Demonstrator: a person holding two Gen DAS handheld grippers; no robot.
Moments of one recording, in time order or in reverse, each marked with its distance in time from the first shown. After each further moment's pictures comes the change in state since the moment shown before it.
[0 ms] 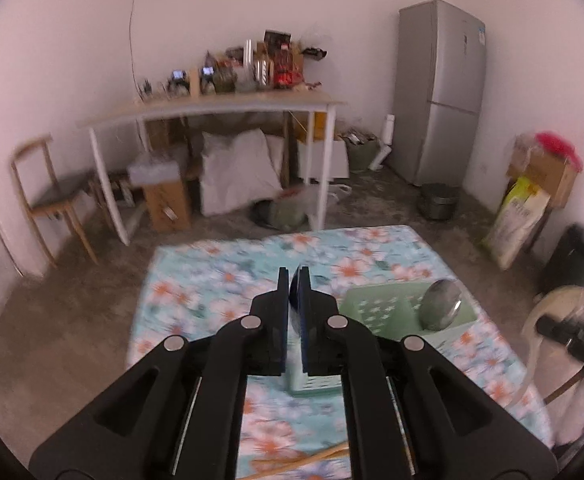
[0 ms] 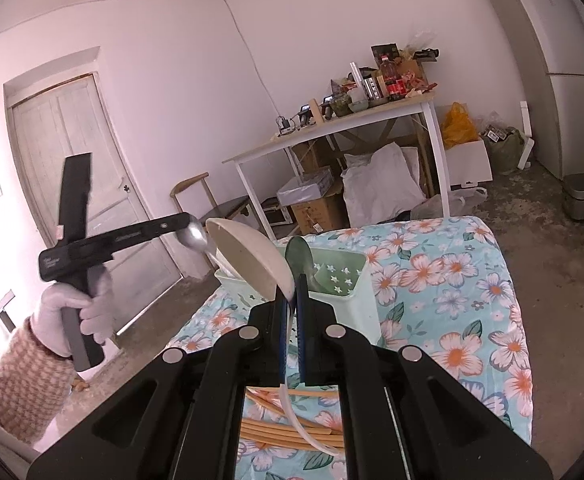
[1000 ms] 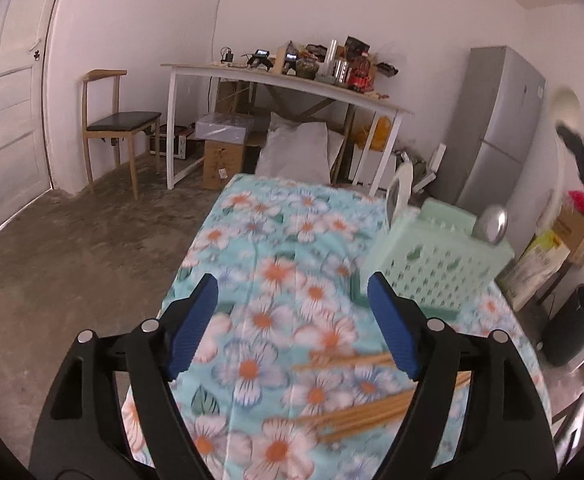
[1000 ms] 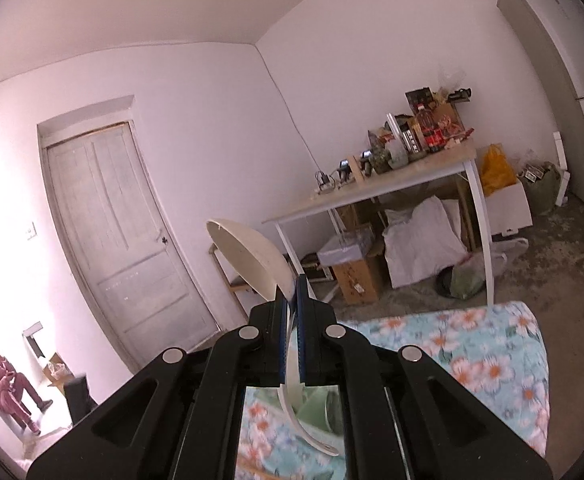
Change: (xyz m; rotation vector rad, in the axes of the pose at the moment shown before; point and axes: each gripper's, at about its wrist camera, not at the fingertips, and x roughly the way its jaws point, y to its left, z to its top) left arm -0.078 0.075 -0.152 -0.225 -0.034 0.148; right arm 0.019 0.005 0.100 0.004 -0.189 0.167
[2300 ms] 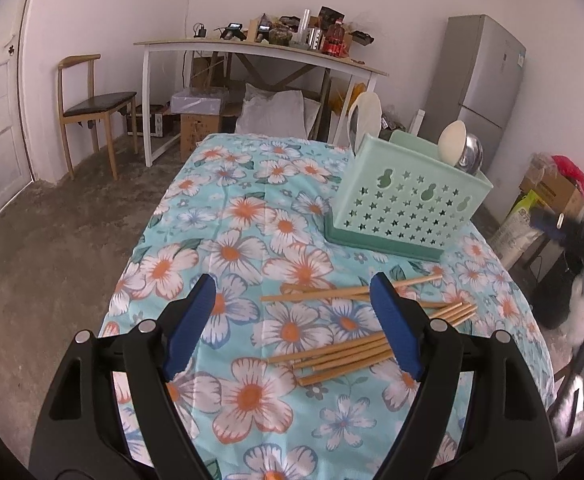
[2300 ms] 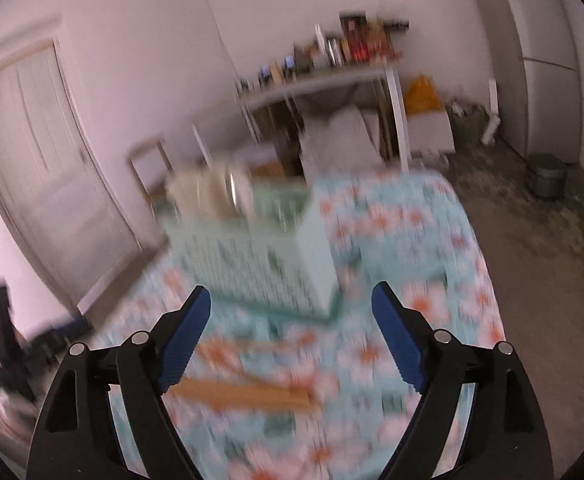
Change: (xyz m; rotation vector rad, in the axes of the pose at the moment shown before) left arm 0.000 -0.018 -0.043 0.058 0.102 -0.071; right arm -0.033 -0.008 -0.136 -0.026 0.384 -0.371
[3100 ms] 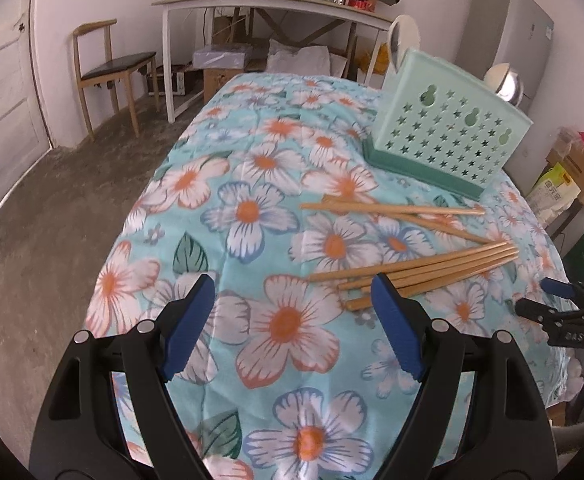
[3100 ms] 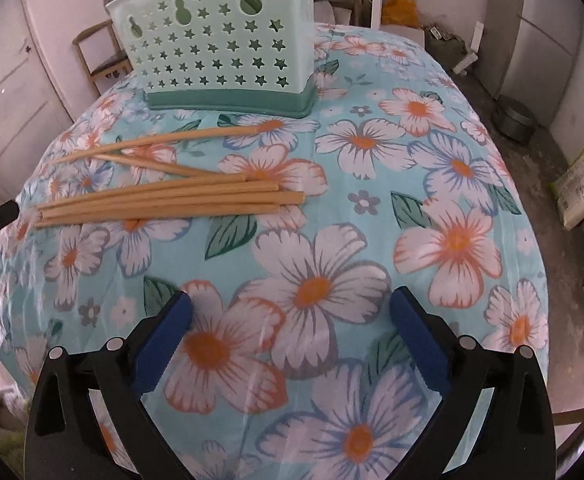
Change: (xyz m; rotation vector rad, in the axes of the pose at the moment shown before) left arm 0.023 0.018 -0.050 -0.028 0.153 0.097; right arm 0.046 0.010 -0.107 -0.078 0.340 -0.215
